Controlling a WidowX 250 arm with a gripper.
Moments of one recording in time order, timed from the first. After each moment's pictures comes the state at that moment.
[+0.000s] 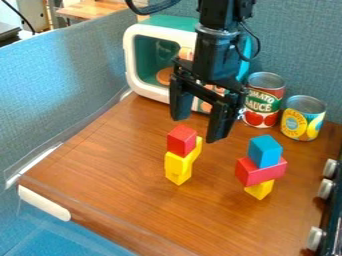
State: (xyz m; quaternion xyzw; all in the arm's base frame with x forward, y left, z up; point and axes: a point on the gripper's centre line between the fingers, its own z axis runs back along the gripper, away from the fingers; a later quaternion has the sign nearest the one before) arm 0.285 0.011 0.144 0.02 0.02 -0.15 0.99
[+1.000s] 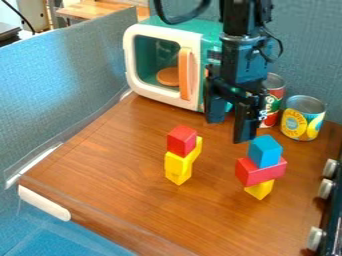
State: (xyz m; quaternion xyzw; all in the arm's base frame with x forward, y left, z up) arm 0.321 -0.015 0.129 -0.04 -0.01 -0.26 0.96
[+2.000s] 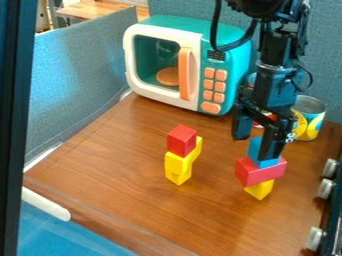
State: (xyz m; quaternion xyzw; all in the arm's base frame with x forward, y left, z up) arm 0.353 -0.042 0.091 -0.02 0.04 -0.29 0.96
